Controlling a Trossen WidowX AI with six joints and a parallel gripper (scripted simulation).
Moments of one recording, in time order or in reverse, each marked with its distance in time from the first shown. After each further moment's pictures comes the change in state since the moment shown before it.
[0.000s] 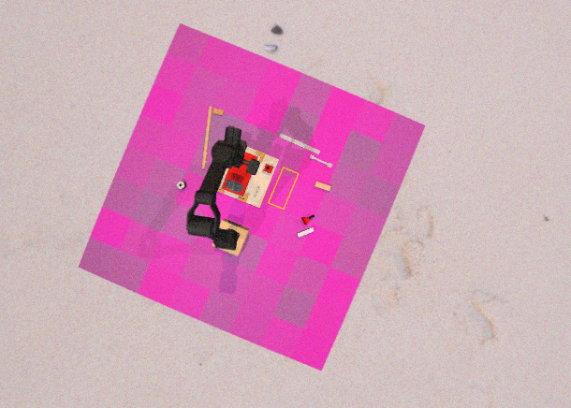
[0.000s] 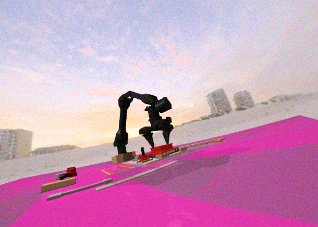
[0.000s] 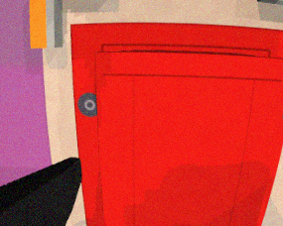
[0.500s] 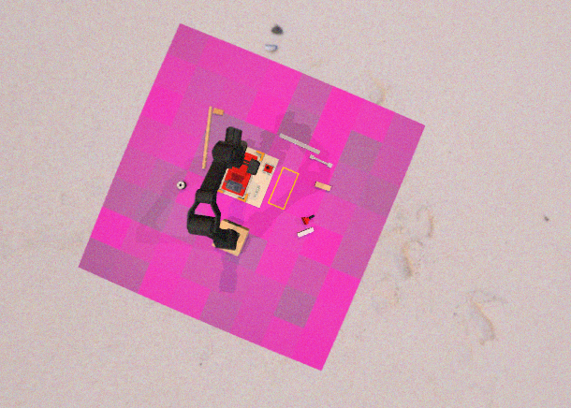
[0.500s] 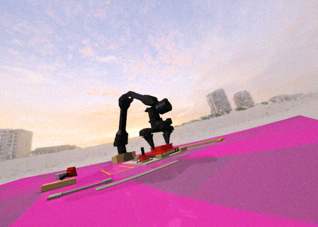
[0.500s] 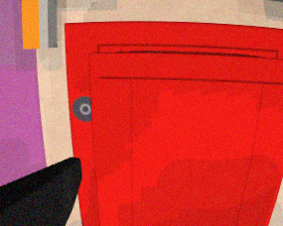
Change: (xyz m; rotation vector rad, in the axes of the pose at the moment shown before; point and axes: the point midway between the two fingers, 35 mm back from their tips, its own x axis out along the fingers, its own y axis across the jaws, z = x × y) arm 0.007 0.000 0.000 0.000 0.000 0.000
